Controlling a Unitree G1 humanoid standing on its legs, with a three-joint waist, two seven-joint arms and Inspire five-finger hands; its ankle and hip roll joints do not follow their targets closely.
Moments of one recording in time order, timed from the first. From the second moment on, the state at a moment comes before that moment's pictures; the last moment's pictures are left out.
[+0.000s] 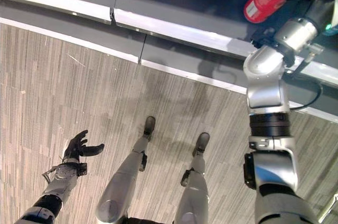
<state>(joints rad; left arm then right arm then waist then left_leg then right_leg) -0.22 0.34 -0.12 0.84 -0.25 -0.10 0.24 -0.93 -0.65 -0.04 0.29 -0.23 0.05 -0.86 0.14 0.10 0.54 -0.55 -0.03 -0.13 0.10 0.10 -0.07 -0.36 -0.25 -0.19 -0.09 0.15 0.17</state>
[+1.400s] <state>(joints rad) -0.21 0.34 -0.10 0.86 -0.25 -0.08 0.24 -0.90 -0.64 -0.04 0.21 -0.23 0.07 -0.82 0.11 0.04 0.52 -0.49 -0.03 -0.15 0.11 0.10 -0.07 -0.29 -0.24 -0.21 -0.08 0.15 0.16</state>
